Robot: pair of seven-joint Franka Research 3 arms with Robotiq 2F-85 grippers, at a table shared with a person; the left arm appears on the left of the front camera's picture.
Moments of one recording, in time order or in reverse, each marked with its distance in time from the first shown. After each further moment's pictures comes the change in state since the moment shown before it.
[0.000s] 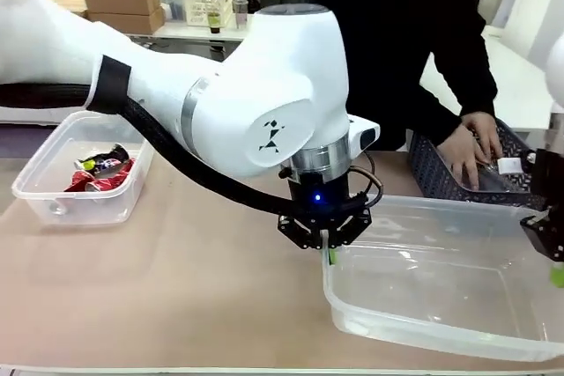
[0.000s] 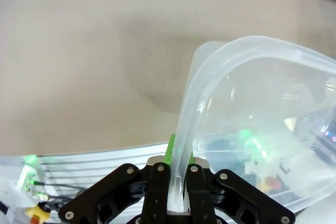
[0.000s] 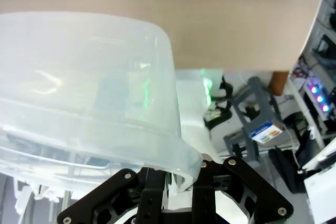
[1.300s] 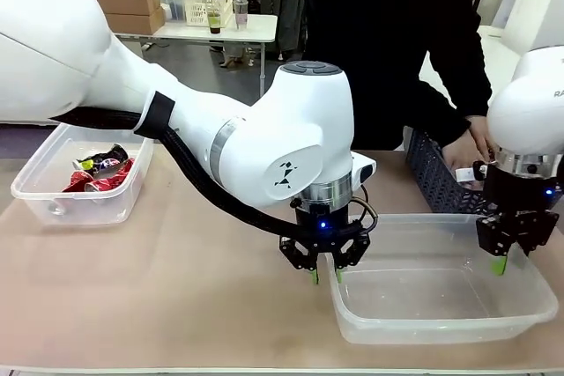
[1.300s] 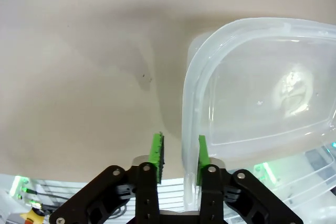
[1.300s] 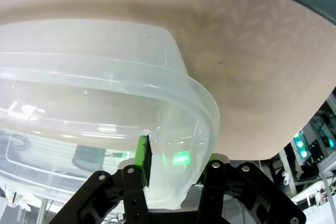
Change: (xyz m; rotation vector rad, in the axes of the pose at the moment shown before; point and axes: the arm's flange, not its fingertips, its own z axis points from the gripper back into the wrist) left arm 0.028 -0.005 -0.082 0.062 0.045 0.045; right arm 0.113 -0.015 -0.049 -0.012 -0.078 0.183
